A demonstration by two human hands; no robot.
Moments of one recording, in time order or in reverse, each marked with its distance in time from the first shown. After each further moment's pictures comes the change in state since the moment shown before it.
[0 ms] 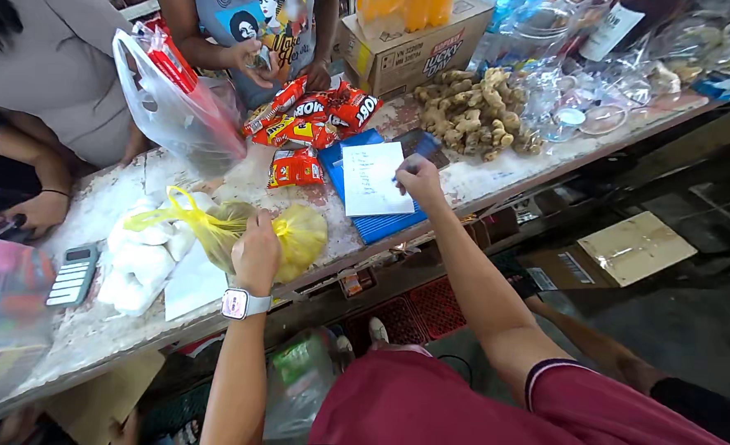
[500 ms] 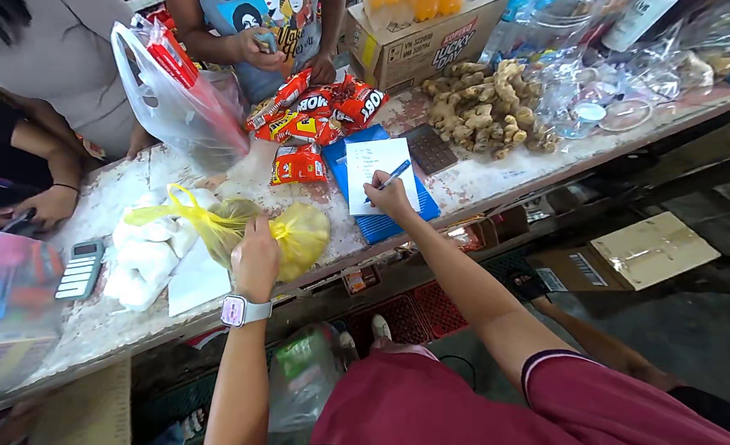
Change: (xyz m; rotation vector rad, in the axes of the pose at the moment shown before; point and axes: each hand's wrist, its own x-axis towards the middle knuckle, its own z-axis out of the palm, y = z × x) left_hand -0.009 -0.004 0.005 -0.019 0.062 -0.003; right_hand -0.005 0.016 0.065 0.067 -0.129 -0.152
